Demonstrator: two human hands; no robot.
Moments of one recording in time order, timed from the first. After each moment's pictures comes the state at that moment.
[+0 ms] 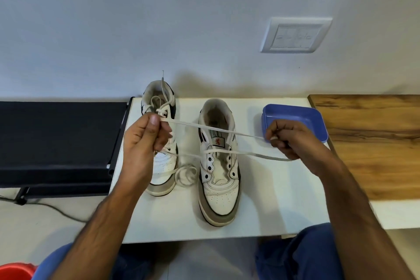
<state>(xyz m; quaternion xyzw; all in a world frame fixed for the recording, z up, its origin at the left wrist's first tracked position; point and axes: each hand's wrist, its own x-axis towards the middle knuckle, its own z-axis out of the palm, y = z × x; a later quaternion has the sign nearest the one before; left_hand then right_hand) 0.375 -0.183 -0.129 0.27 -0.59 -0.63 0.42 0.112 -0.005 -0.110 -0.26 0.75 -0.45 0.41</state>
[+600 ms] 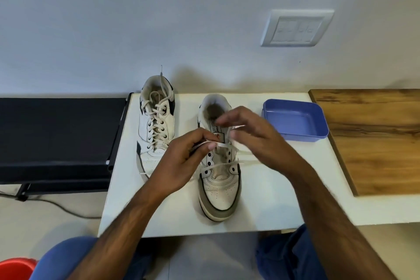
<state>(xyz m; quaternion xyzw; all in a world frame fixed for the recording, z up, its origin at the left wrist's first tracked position) 0.356 -0.152 -0.139 0.18 -0.80 -0.53 0.23 0.181 -0.034 -0.092 -0.49 0.69 -0.43 0.32</state>
